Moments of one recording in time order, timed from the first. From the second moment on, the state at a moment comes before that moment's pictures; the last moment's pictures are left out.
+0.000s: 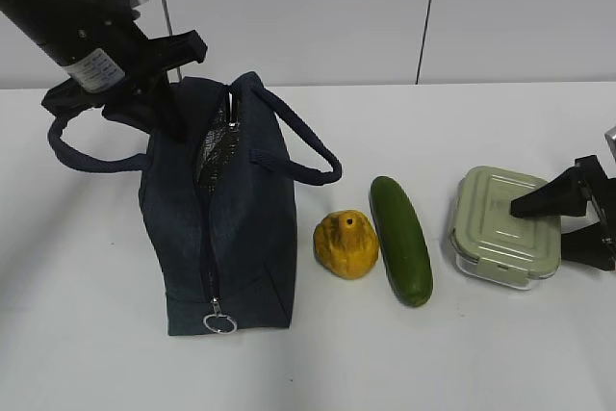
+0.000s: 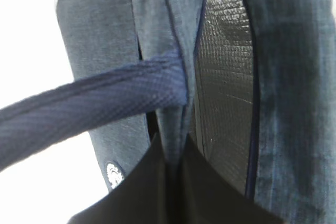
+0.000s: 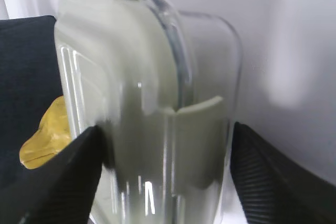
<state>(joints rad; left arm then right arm) -0.26 1.83 -1.52 -0.40 1.08 -0.03 -0.44 2.09 -1.02 1.18 1.08 -1.05</state>
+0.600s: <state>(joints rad) -0.26 1.83 -1.52 -0.40 1.08 -0.03 -0.44 2.11 -1.02 1.40 1.12 -1.06</state>
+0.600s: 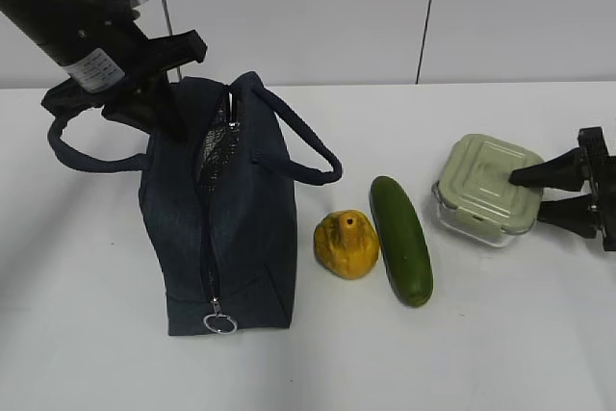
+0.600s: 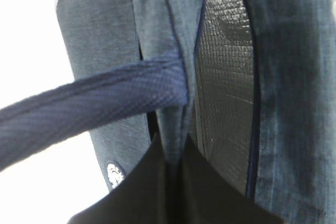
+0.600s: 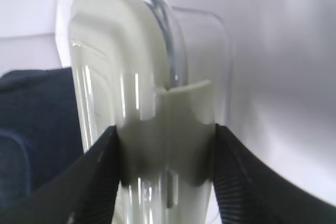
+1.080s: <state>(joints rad) -0.26 1.83 -1.52 -0.64 1.08 0.12 -0.28 1.89 -1.05 1.53 1.10 -0.97</state>
